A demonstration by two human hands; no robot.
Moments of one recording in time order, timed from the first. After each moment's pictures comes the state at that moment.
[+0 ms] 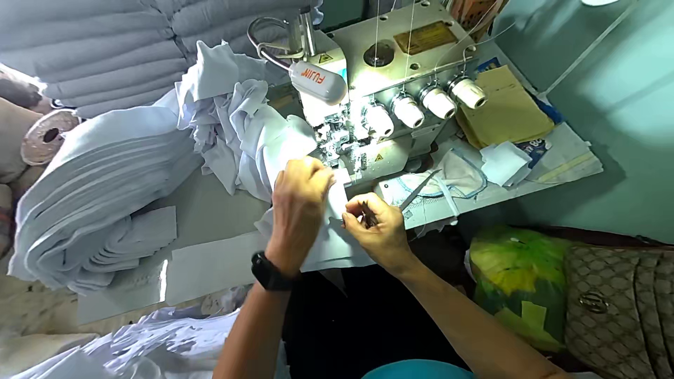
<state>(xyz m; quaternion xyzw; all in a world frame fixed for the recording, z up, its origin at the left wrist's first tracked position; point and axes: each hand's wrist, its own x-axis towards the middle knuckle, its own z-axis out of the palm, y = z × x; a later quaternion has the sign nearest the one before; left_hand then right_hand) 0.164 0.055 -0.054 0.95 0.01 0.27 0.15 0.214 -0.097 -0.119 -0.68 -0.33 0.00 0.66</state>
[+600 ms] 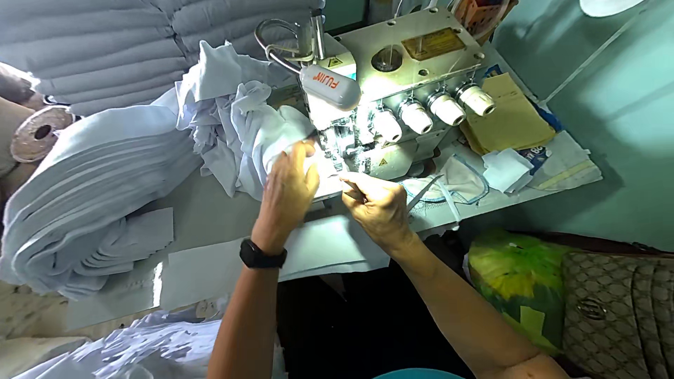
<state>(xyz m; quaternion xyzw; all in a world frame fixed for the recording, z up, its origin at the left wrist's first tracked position) 0.174 0.084 -0.047 0.95 0.09 0.18 0.23 0.247 -0.075 -0.098 -0.77 -0.39 -0.19 0.46</state>
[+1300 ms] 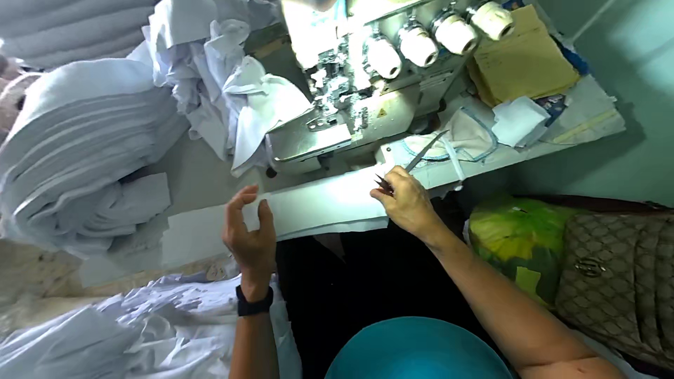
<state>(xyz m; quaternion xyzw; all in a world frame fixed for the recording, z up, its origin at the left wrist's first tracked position) 0.045 0.074 -0.118 0.87 0.21 0.36 0.25 0.230 -0.155 -0.140 -0.87 -0.30 0.13 0.38</state>
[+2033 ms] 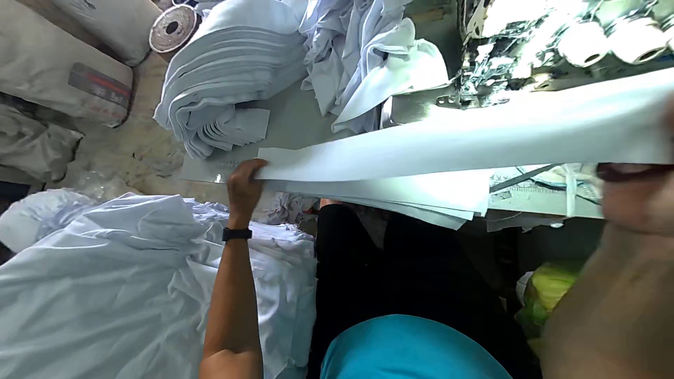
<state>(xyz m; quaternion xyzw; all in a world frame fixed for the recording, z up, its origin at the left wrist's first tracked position) -0.080 0.185 -0.123 0.87 0.33 0.29 0.25 0.270 -0.162 -0.034 -0.58 -0.27 0.07 0.77</state>
